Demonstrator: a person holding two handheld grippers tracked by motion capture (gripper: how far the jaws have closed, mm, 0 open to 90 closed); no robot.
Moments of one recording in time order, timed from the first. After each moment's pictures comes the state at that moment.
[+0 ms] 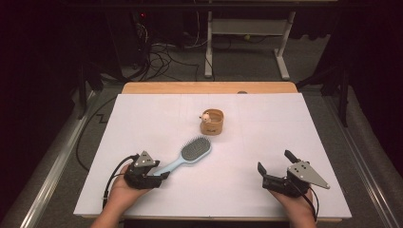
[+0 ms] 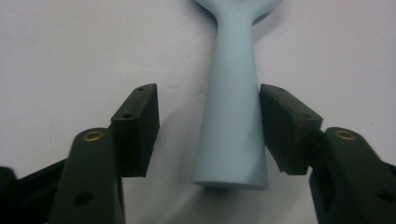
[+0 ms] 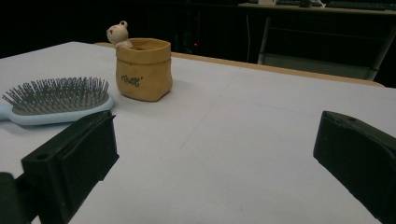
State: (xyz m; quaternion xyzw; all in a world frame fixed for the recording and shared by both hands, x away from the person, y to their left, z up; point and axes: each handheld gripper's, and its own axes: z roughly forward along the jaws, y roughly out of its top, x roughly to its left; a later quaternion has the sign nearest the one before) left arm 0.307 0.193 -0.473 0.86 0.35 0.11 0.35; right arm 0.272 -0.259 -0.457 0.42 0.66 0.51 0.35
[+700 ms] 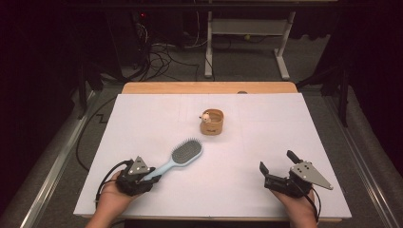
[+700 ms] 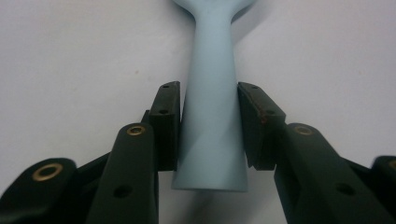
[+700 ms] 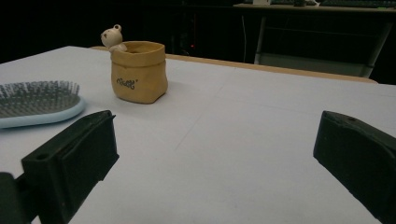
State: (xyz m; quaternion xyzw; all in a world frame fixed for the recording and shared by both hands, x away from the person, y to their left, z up) left arm 0.282 0.217 -0.465 0.88 0.34 0.14 0.31; right arm 0.271 -0.263 -0.456 0.43 0.66 0.51 0.35
